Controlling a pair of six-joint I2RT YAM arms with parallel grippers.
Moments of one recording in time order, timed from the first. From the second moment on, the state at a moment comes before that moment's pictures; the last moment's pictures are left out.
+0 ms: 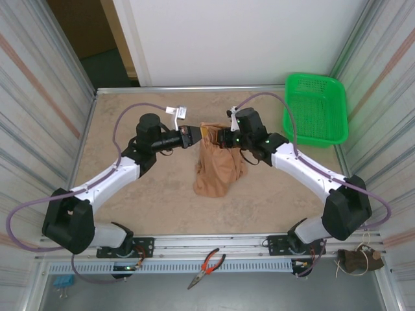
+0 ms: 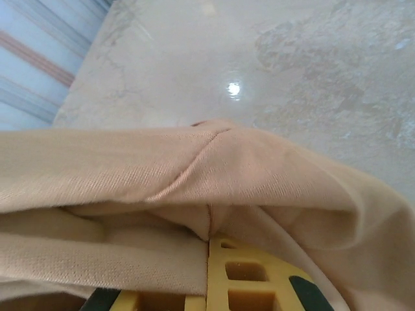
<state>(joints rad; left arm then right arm) -0.49 1.34 0.89 0.29 0.67 -0.71 0.61 1.44 1.14 -0.30 -0.17 0.51</state>
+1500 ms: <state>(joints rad) -0.62 1.61 1.04 0.08 0.39 -0.33 0.39 1.32 0.94 0.14 -0.80 0.76</state>
